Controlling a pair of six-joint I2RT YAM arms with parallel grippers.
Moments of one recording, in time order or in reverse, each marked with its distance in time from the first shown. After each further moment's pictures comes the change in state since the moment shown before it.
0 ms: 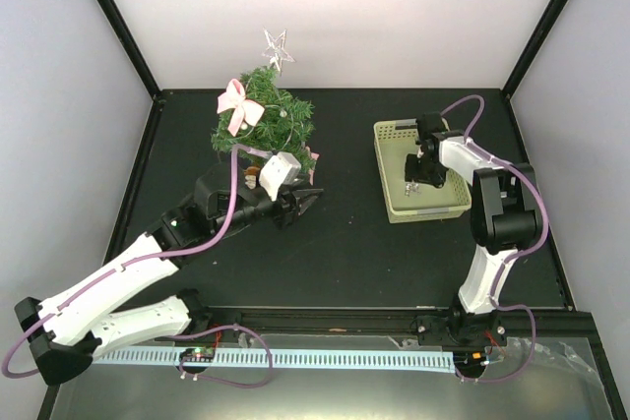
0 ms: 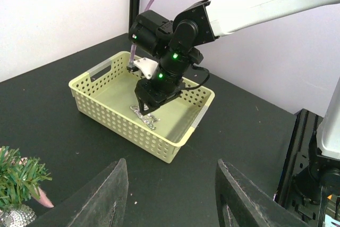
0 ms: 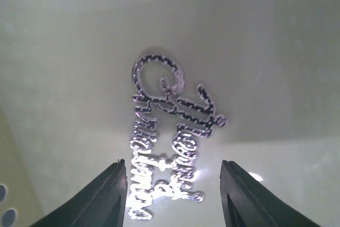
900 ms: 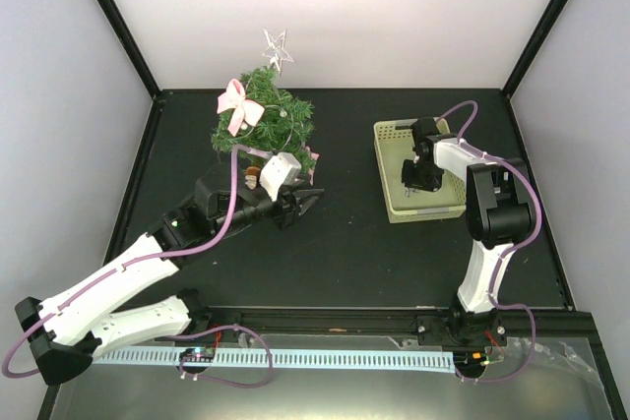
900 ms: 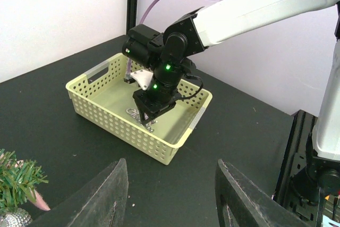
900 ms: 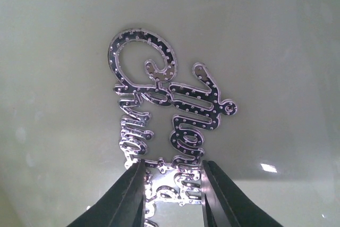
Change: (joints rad) left arm 0.000 0.002 -0.008 0.015 0.010 -0.003; right arm 0.020 0.051 -0.013 0.000 -0.016 0.053
